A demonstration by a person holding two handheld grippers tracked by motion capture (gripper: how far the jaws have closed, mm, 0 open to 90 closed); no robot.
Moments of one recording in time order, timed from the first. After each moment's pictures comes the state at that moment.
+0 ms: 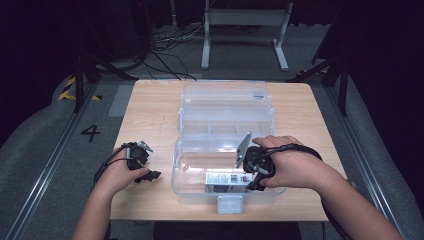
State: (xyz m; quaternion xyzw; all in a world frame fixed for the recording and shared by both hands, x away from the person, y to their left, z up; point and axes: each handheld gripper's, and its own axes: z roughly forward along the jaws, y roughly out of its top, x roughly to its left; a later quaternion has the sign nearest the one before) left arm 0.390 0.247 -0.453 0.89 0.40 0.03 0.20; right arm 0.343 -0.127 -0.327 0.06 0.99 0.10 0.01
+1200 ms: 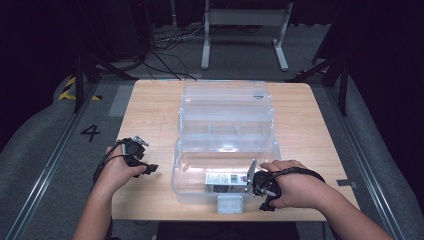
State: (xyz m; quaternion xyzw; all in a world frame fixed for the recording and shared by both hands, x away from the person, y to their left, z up) left arm 0.395 0.255 -0.440 0.85 0.47 0.05 0.24; right arm 0.323 -0.153 -0.405 0.07 1.00 0.03 -0.03
